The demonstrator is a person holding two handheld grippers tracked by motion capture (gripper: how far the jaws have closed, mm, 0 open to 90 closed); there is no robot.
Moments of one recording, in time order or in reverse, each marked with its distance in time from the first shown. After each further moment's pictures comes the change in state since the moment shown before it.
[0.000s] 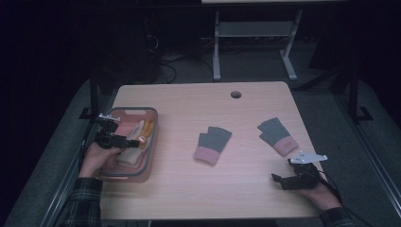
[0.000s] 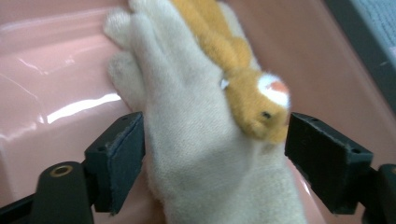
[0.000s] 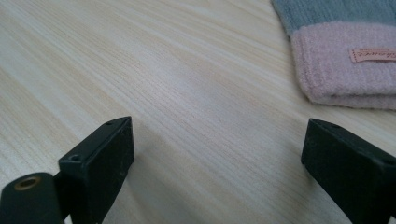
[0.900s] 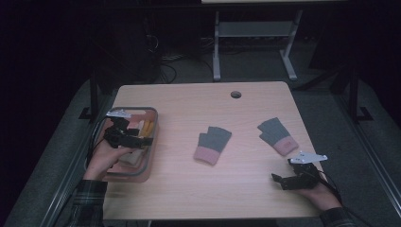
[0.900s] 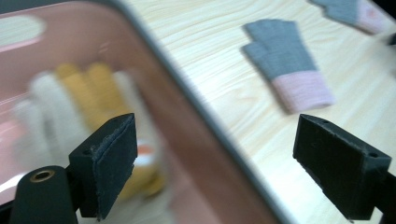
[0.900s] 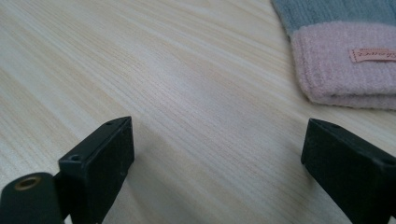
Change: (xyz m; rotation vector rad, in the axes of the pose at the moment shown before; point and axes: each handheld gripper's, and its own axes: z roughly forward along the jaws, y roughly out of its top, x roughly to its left) left arm -0.071 0.019 -0.013 -0.124 -0.125 0.146; right arm 0.000 0.000 0.000 0.001 0.000 0.000
